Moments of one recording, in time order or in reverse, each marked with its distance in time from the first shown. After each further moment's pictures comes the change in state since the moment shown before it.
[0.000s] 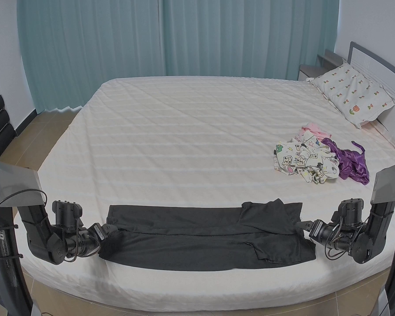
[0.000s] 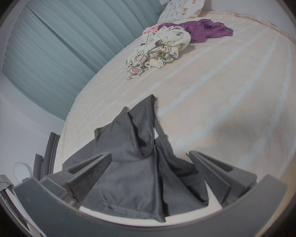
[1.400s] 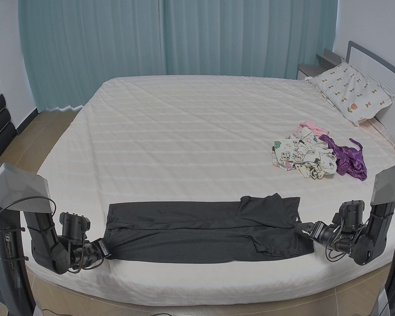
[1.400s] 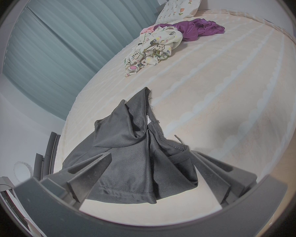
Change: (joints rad) left arm -0.061 0.037 0.084 -0.003 0.152 0.100; right arm -0.003 0.010 0.026 -0.033 0.002 0.005
